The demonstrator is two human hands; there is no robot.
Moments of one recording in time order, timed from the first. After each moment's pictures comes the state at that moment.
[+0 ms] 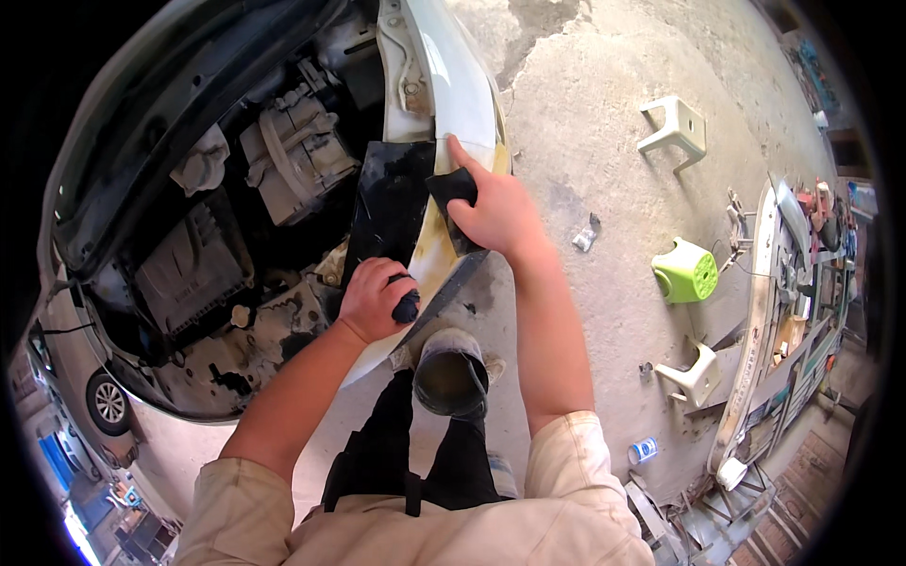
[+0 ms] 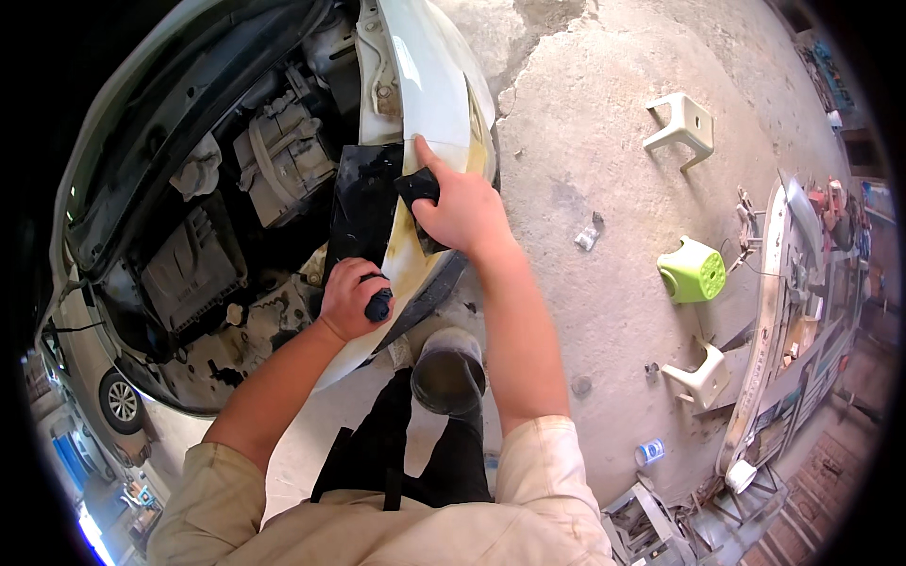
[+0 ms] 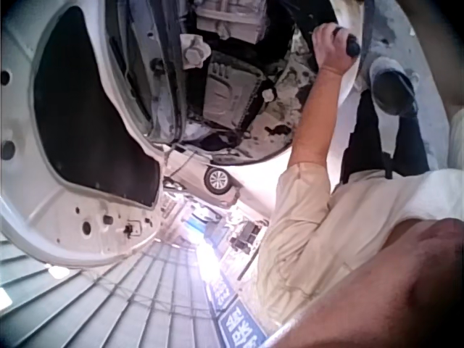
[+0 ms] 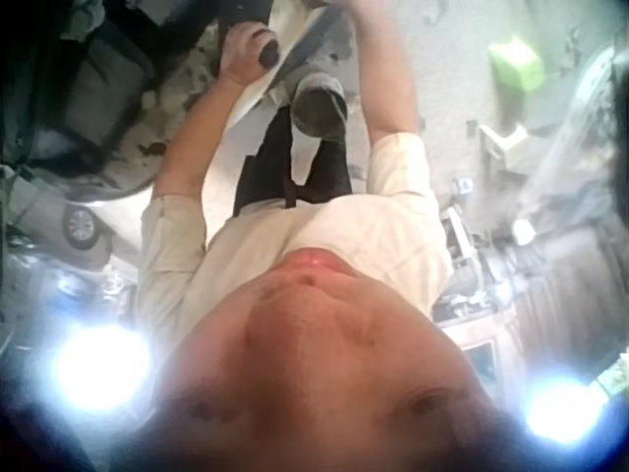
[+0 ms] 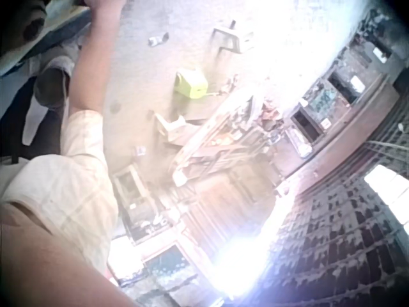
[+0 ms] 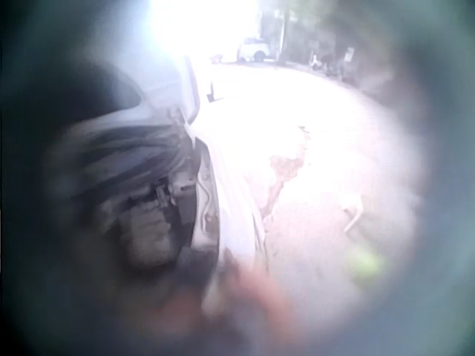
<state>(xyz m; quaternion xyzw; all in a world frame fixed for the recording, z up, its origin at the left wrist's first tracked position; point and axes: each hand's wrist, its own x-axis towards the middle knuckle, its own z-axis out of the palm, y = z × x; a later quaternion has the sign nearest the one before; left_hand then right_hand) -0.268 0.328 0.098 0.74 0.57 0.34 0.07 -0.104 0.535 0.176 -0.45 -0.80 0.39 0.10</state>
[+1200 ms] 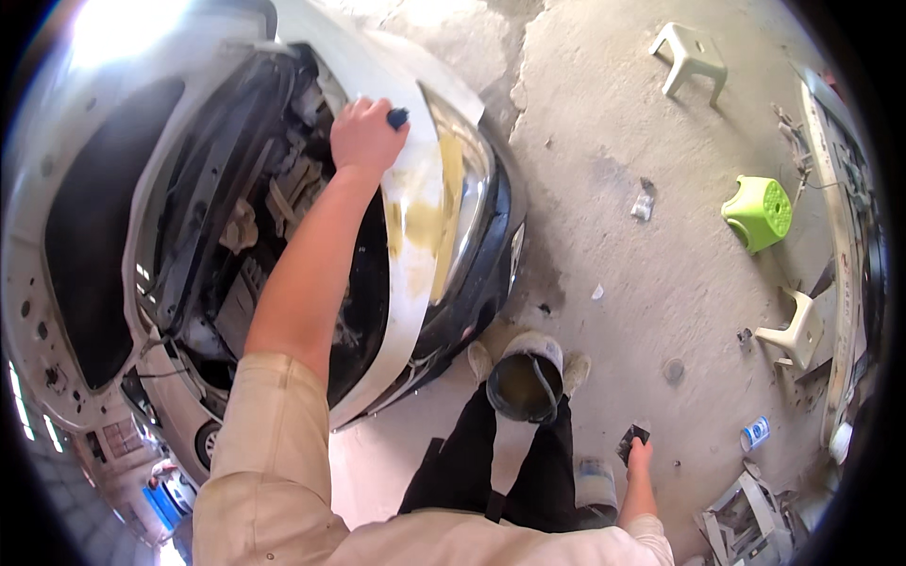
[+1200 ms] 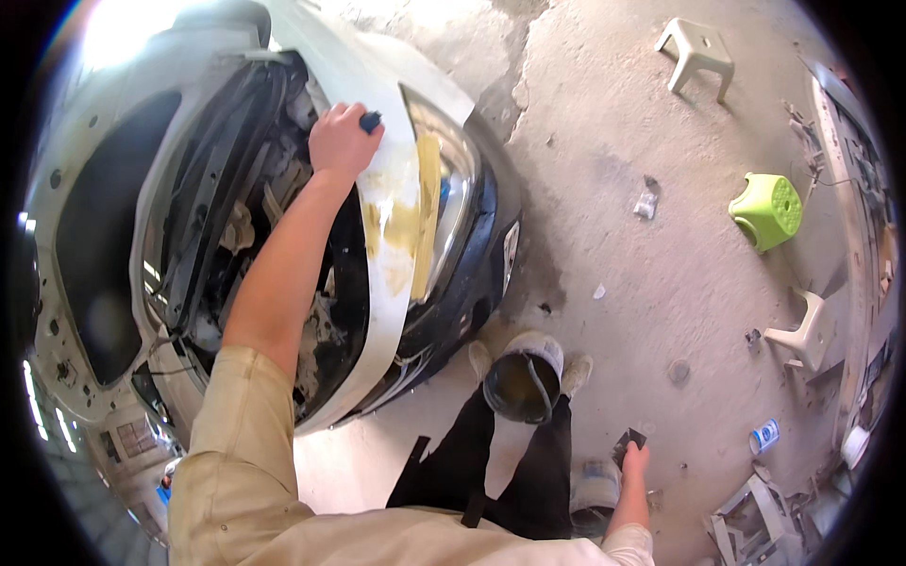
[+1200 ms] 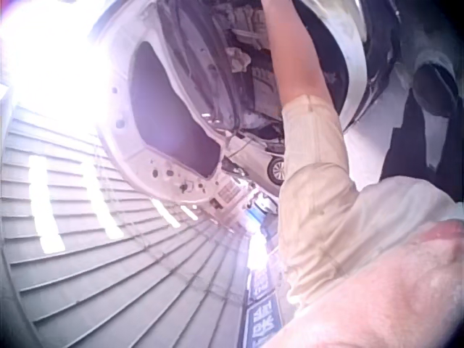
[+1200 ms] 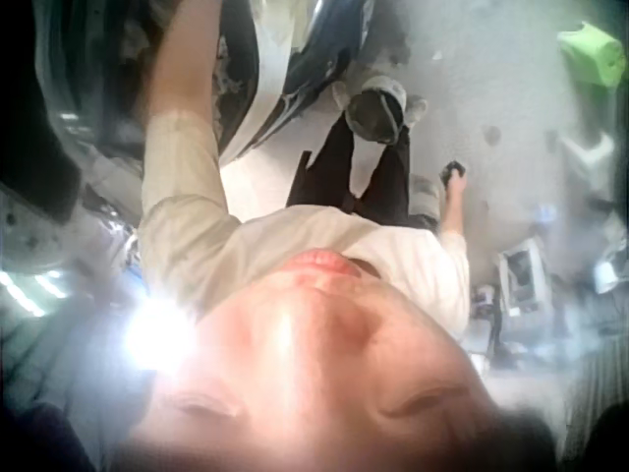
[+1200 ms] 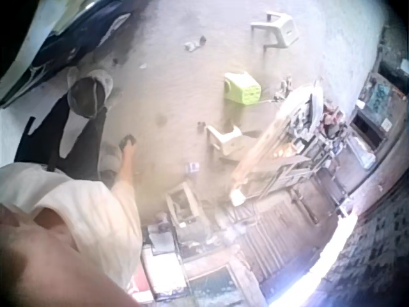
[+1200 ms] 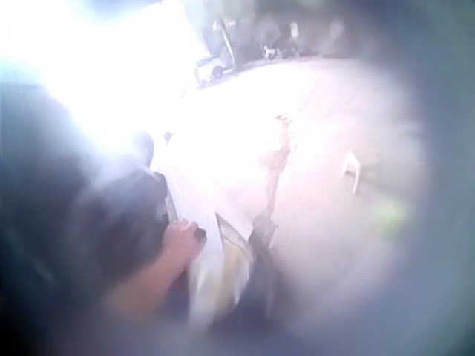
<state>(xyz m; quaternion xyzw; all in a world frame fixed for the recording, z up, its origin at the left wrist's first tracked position) -0.249 0.570 0.177 0.69 0.71 0.05 -0.17 0.385 0.035 -0.117 -0.86 -0.13 0.48 0.14</state>
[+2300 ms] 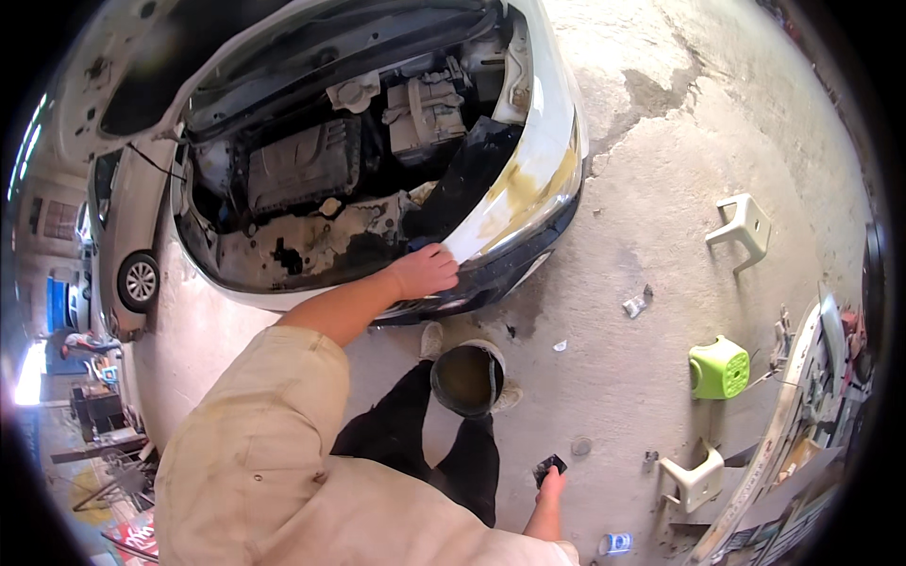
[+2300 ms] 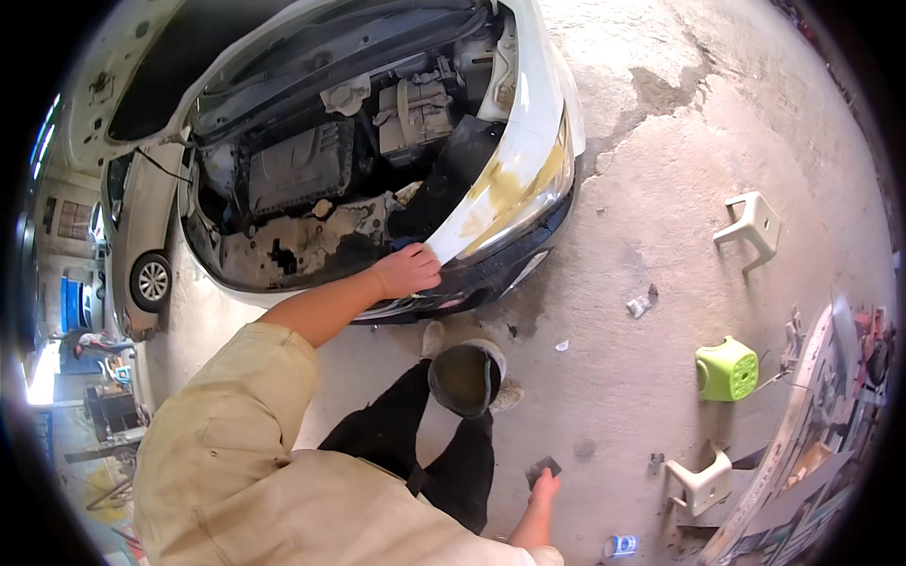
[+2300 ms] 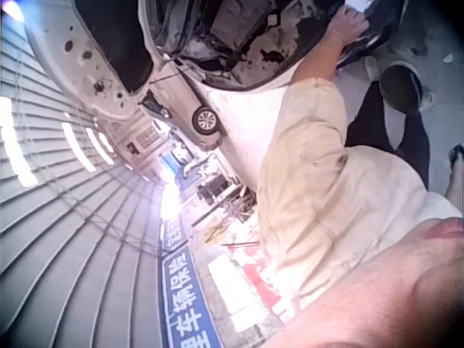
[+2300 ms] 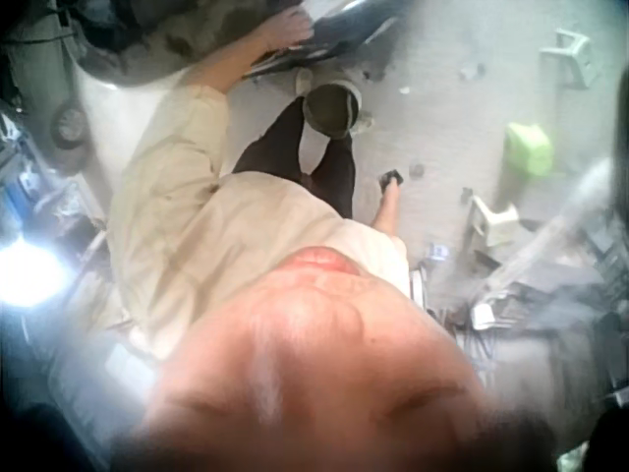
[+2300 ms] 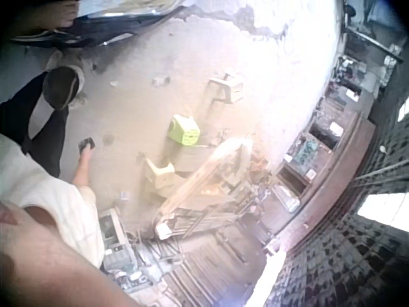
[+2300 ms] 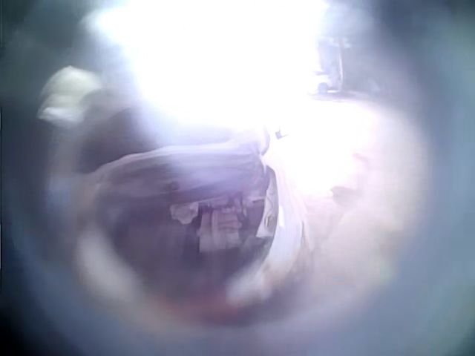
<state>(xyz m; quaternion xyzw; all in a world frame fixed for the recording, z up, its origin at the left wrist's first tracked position) -0.236 0.237 0.104 0.87 0.46 -0.02 -0.14 0.402 0.071 -0.092 -0.81 -0.20 0.53 0.15</state>
